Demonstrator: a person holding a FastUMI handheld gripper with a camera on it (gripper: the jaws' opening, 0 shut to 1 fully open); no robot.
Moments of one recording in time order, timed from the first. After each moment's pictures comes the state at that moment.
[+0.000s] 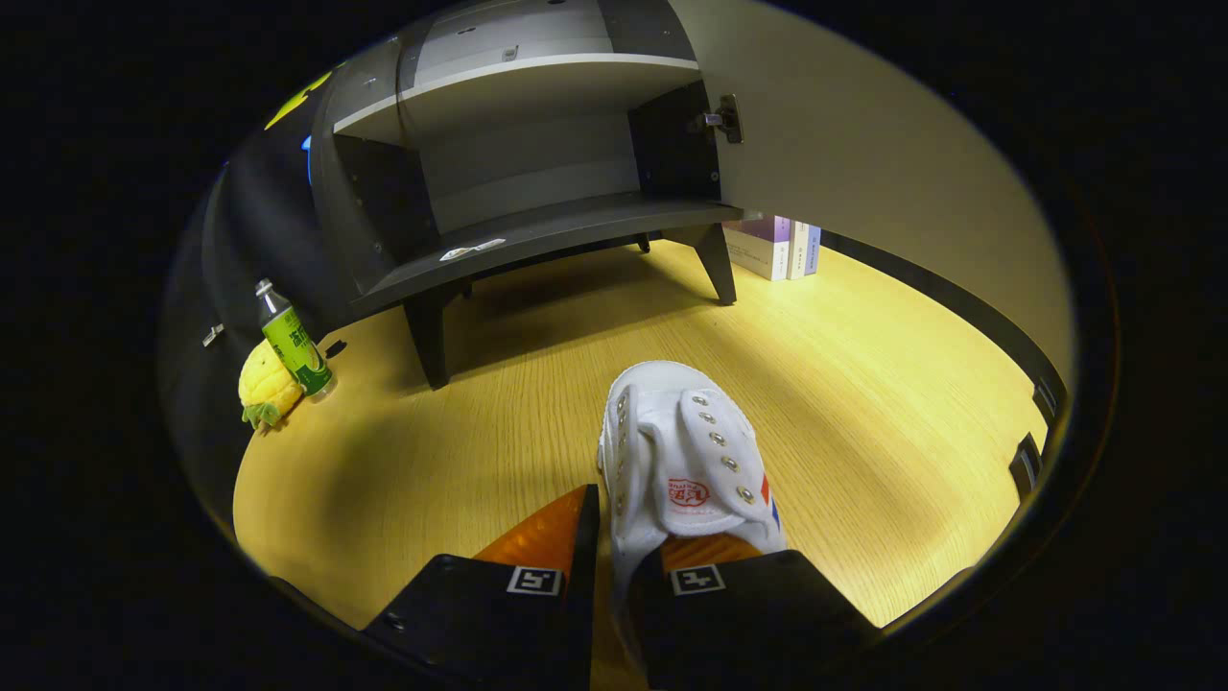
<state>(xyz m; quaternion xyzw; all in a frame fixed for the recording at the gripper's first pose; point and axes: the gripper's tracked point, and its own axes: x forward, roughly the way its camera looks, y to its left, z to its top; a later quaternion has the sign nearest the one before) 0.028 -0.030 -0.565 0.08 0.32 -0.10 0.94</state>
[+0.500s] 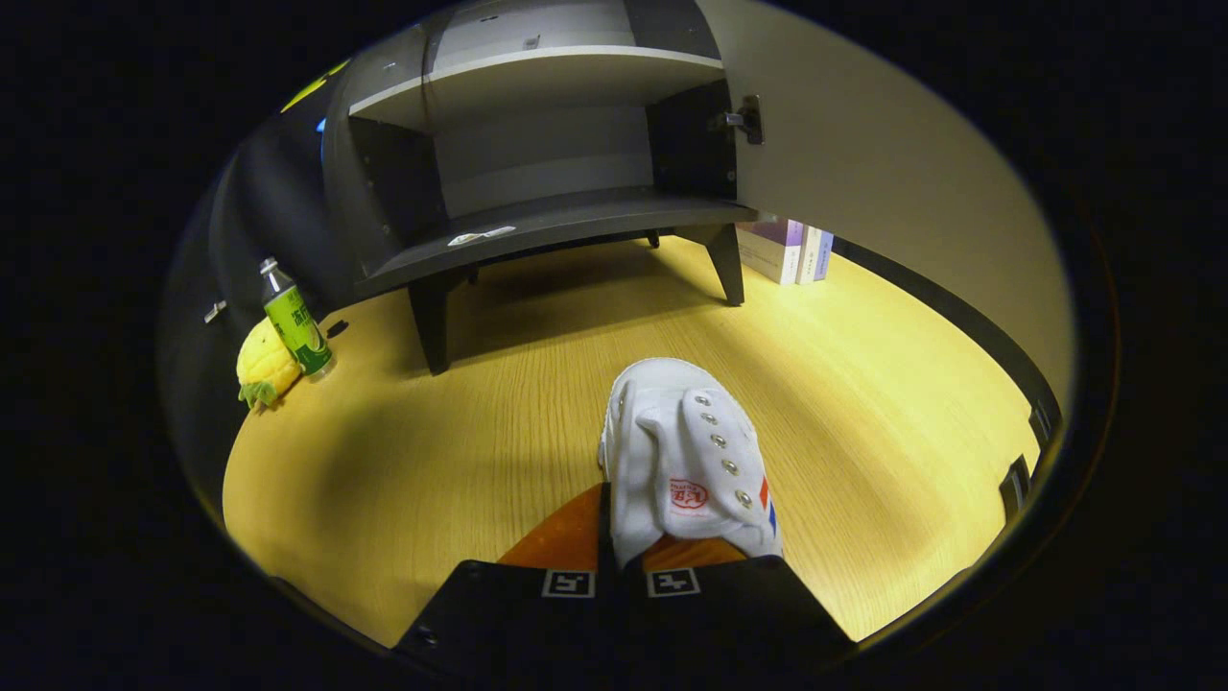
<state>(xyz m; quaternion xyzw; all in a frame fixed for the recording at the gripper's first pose) 0.027 -0.027 -0.566 0.05 0.34 -0.08 0.94</state>
